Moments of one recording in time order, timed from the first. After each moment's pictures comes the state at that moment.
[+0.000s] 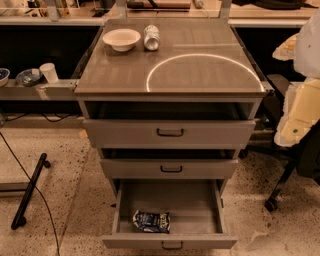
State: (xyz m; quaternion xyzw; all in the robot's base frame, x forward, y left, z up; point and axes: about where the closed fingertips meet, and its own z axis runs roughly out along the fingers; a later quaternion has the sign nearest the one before) arm 0.438 -0.215 0.982 -0.60 0.78 -0.04 0.17
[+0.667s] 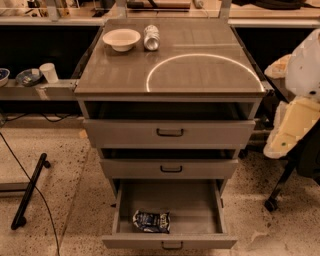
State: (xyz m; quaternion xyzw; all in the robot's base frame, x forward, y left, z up) arm 0.440 -0.211 0.947 -0.60 0.78 0.00 0.19
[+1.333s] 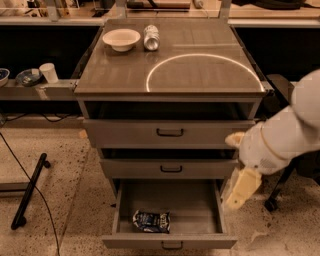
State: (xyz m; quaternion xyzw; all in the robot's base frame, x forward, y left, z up) arm 0.422 -0.167 0.782 -0.58 0.78 0.14 0.19
